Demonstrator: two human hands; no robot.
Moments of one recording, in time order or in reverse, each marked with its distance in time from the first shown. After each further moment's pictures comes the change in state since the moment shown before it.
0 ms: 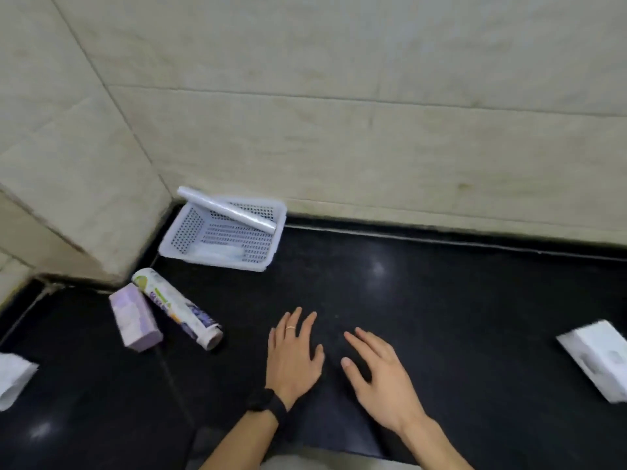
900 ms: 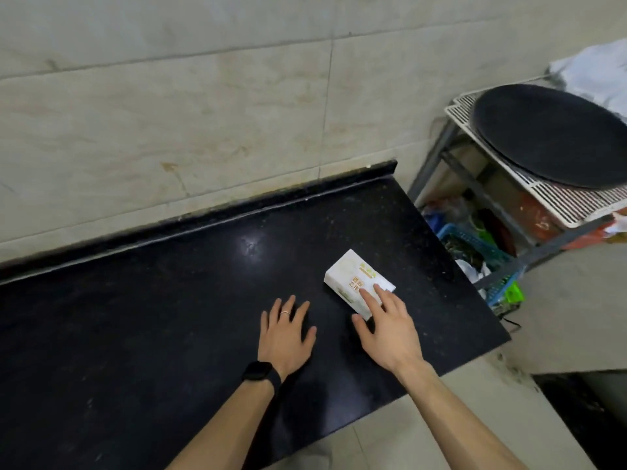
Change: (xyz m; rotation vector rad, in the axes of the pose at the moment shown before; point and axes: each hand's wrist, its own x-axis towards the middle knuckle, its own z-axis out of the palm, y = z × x) left_hand 0.040 0.391 0.212 0.137 -0.348 0.454; right_hand -0.117 0.367 -0.232 -0.251 0.244 0.612
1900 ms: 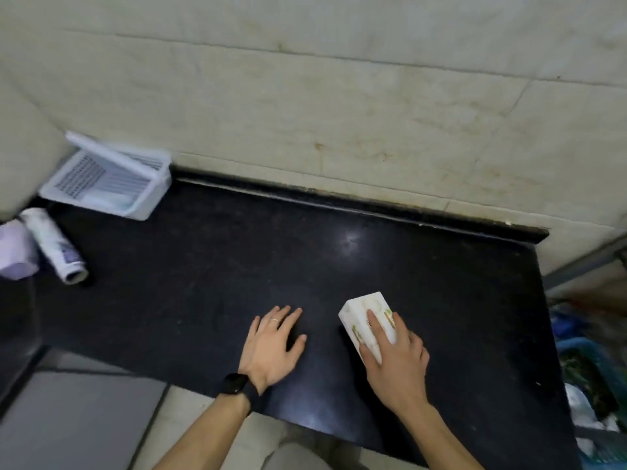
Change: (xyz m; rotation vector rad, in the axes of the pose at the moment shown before) left_hand -0.110 -0.029 -0.019 -0.124 0.188 -0.488; right_hand 0.013 -0.033 0.007 -0.080 -0.197 -0.444
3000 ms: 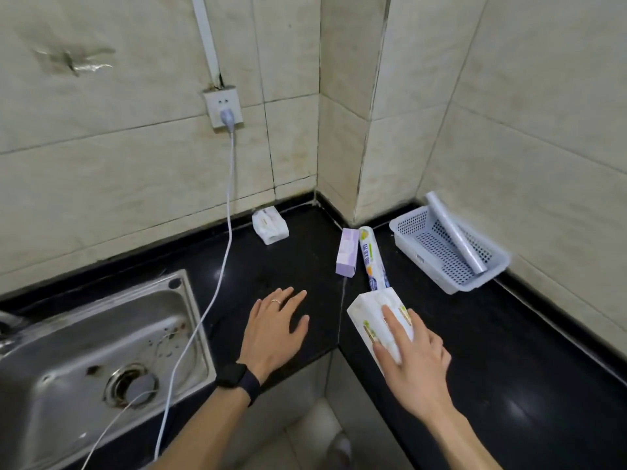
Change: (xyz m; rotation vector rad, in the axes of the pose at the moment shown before) left_hand -0.247 -0.490 -0.199 -0.167 0.612 -0.672; right_hand -0.047 -0.583 0.113 0.005 -0.144 -0.783
